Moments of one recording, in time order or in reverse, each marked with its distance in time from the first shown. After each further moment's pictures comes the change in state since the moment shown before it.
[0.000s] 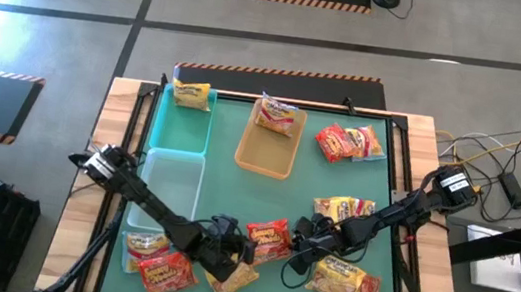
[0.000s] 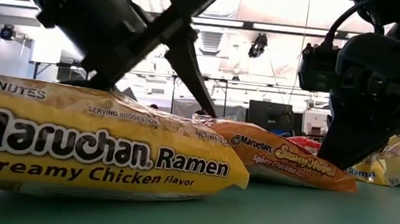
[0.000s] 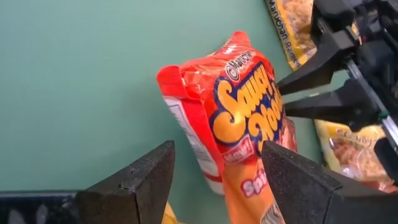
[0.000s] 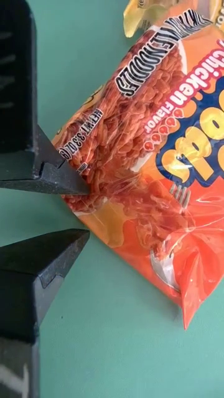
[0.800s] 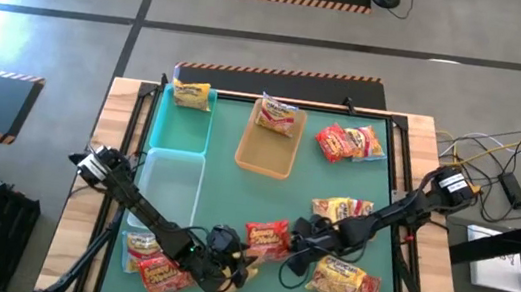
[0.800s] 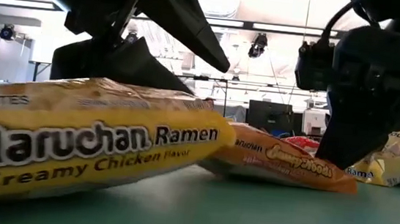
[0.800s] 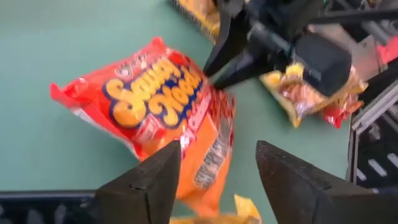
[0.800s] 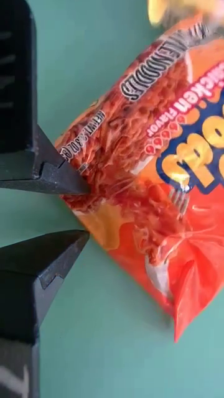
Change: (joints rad) left arm -0.076 -0.028 0.003 0.132 -0.058 0.476; right arm 0.000 -0.002 0.022 -0.015 -0.029 0.018
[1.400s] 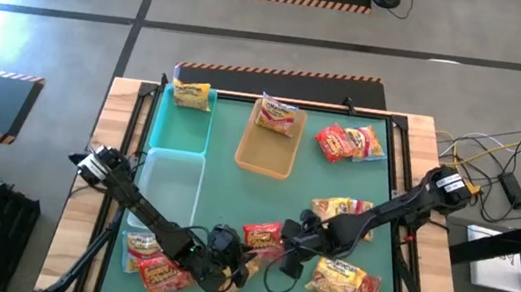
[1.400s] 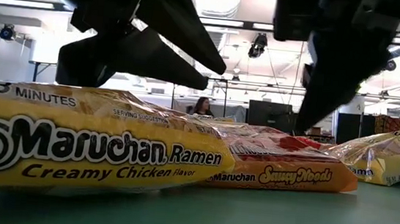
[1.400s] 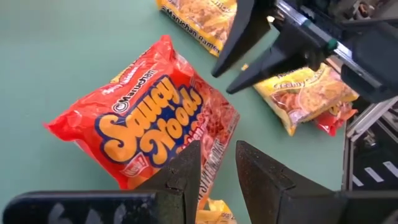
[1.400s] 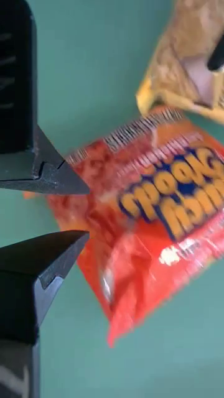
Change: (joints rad) left arm -0.001 0.002 0.000 0.034 -0.033 0.024; right arm -0.018 0.009 0.289 -0.344 -0.044 -0.184
